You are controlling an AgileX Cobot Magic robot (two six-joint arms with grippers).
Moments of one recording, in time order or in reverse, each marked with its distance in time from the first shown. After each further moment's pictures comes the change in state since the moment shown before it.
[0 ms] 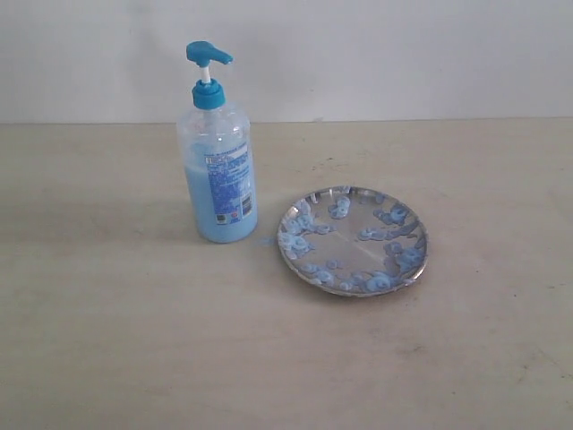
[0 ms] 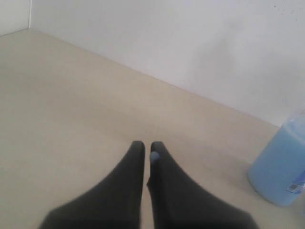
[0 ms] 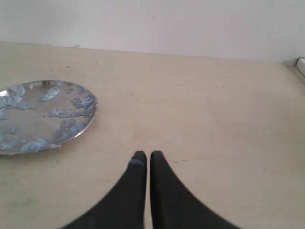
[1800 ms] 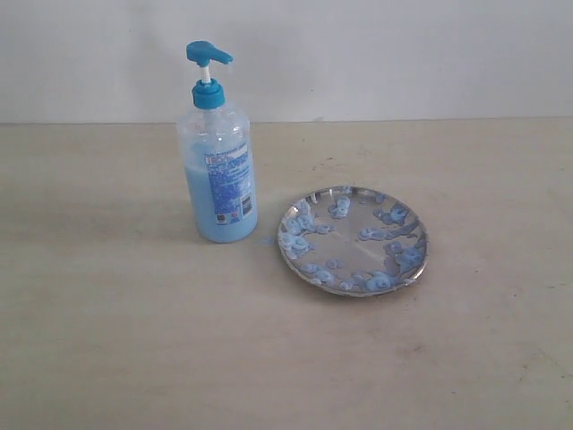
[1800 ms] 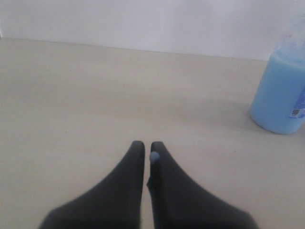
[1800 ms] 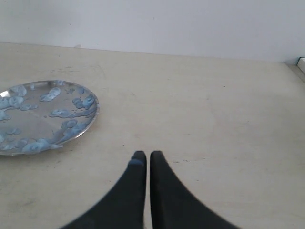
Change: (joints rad) left arm 0.064 -0.117 0.000 -0.804 0.122 1.080; right arm -0.002 0.000 0.000 0.012 0.000 -0.001
